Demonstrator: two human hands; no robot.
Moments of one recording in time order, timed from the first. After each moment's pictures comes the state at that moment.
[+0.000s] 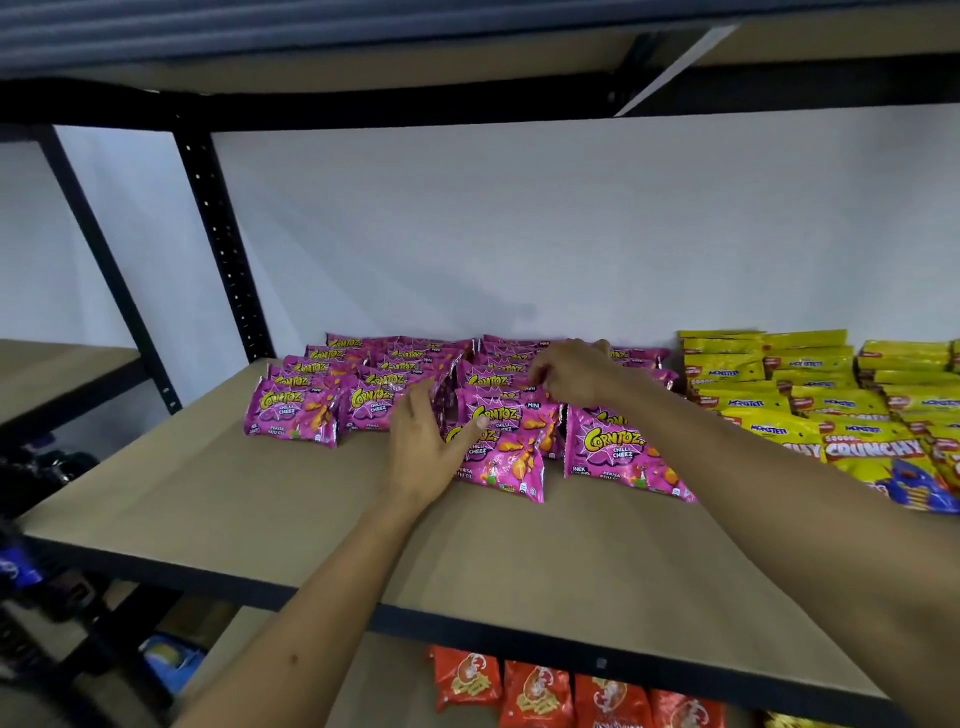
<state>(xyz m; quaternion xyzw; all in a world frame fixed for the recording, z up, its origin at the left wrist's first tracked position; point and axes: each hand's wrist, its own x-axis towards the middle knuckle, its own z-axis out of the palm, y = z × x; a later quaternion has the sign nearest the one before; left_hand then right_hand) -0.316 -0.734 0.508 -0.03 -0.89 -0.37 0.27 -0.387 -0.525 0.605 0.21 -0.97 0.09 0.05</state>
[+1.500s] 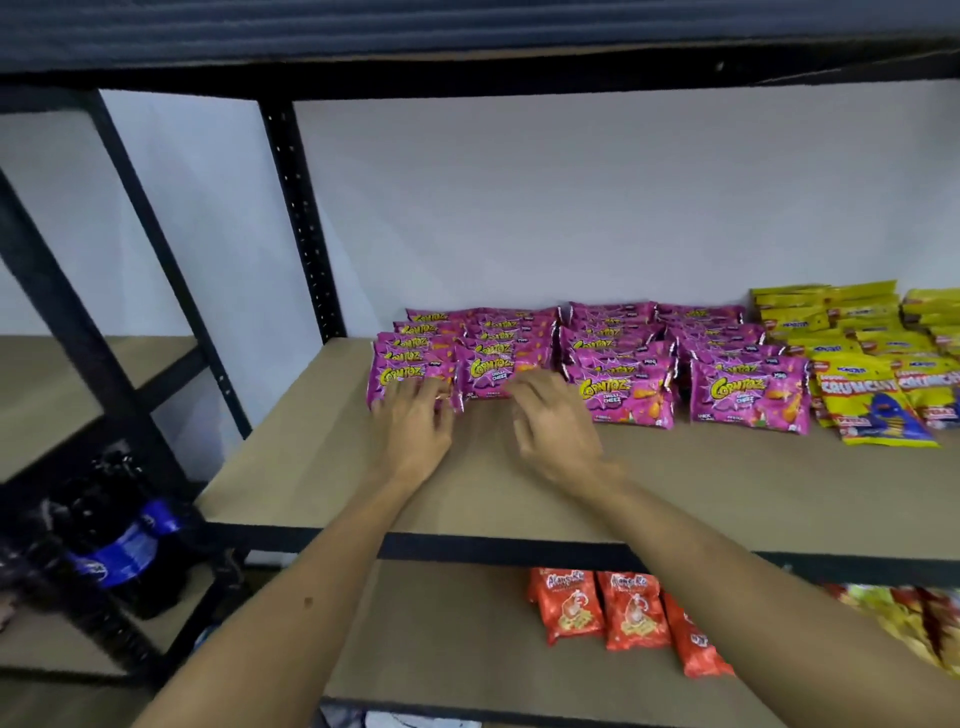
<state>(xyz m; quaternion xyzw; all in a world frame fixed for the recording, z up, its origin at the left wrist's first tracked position) -0.288 -0.899 0.501 -0.06 -0.92 -0.19 0.32 -0.270 -0.701 0.510 0.23 -0.89 0.15 0.35</state>
